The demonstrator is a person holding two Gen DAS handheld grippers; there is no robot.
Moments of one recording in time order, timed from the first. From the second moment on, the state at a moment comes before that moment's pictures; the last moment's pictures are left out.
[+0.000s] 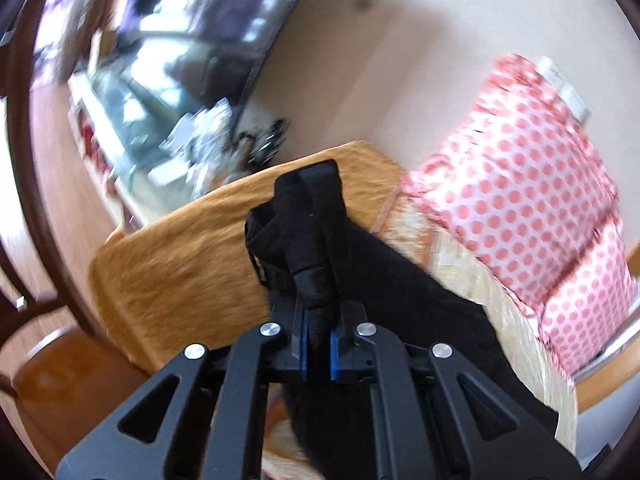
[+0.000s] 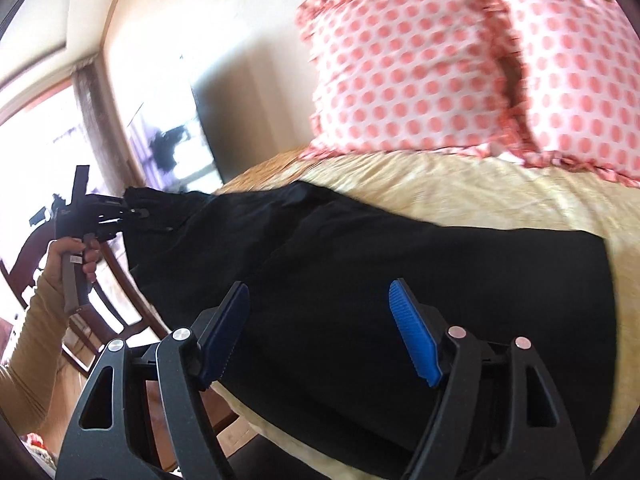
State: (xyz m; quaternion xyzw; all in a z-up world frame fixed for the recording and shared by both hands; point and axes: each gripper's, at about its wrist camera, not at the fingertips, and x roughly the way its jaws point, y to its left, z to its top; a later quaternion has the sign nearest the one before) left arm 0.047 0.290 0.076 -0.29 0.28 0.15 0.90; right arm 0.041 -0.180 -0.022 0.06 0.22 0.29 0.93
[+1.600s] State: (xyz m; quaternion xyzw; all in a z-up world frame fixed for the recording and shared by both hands) left arm 0.026 -0.169 0.040 0.07 0.35 -0.39 0.85; right arm -0.017 -0.366 -0.031 0.17 0.16 0.04 0.97
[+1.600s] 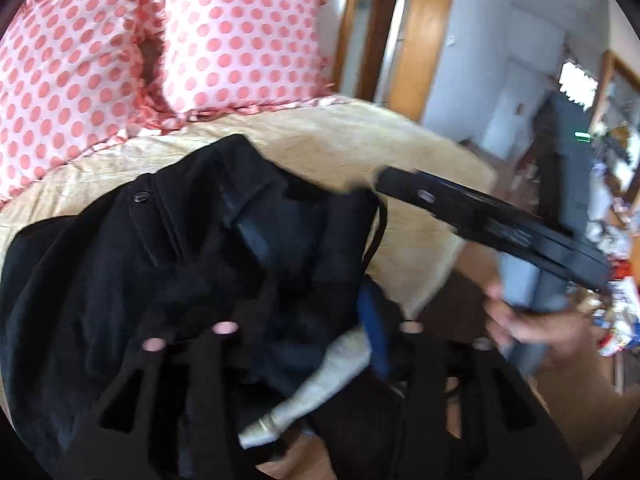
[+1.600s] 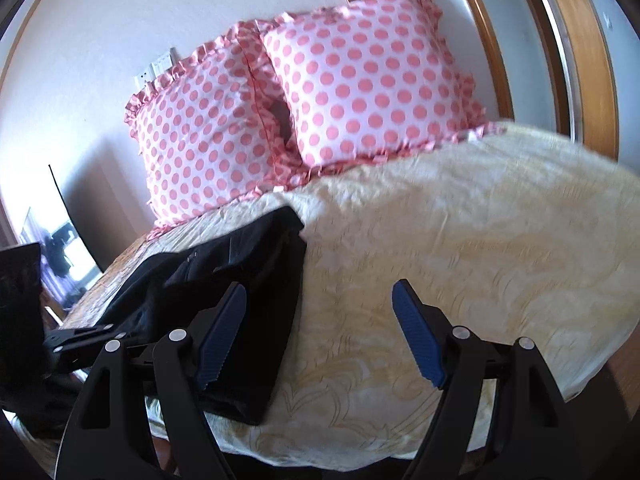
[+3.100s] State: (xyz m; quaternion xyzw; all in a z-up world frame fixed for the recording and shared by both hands) left arm 0.133 0.034 0.009 -0.06 0.41 -0.12 0.90; right arm 0.156 -0.328 -0.045 0.15 0.41 0.17 0.89
